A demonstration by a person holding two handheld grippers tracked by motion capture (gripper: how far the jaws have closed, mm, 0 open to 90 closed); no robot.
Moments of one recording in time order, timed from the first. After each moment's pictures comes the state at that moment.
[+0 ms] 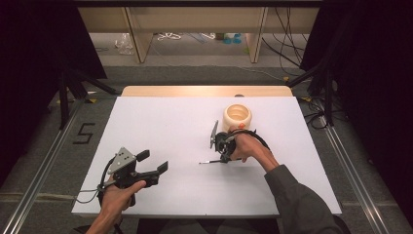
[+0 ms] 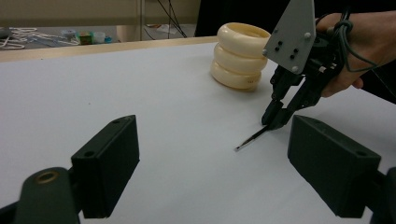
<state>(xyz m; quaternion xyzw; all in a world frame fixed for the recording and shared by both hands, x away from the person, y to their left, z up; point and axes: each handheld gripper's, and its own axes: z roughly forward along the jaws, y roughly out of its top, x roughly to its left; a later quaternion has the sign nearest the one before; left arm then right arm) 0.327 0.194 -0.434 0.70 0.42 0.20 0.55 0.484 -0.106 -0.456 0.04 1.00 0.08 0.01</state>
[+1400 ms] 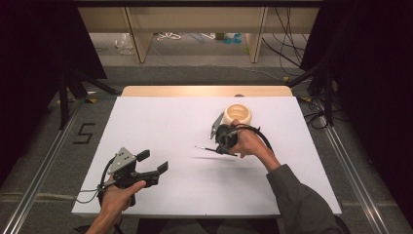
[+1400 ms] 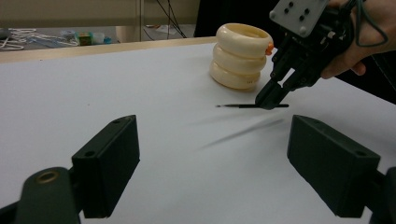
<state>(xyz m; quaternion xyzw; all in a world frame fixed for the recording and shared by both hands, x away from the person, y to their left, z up) 0.326 0.194 -0.434 0.70 0.42 0.20 0.55 0.485 -0.112 -0.431 0.08 0.98 0.18 0.05</state>
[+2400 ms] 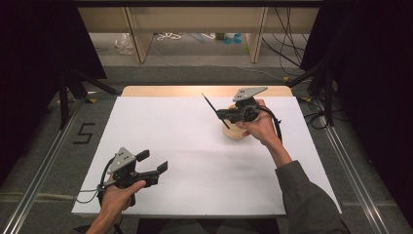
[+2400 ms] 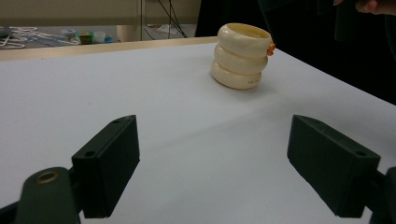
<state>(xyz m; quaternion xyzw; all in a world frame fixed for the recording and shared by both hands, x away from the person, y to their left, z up) 0.327 0.195 -0.435 0.69 0.42 0.20 0.55 0.503 -0.162 -0.367 0.21 0.85 0.48 0.12</state>
